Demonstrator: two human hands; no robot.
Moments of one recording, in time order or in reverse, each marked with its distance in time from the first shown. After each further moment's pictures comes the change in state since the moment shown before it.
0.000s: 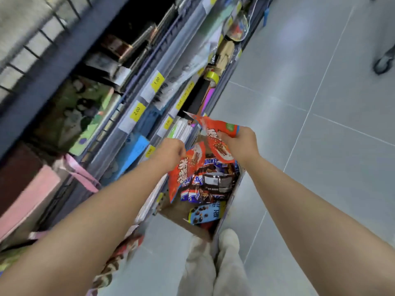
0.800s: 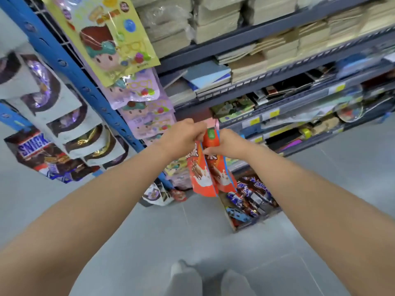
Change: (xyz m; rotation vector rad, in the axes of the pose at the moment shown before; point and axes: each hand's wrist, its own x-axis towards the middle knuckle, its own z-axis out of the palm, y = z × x) left_hand -0.441 0.020 -0.127 0.021 0.634 -0.121; right_hand -0.311 -0.204 0.029 -0.573 -1.074 -0.739
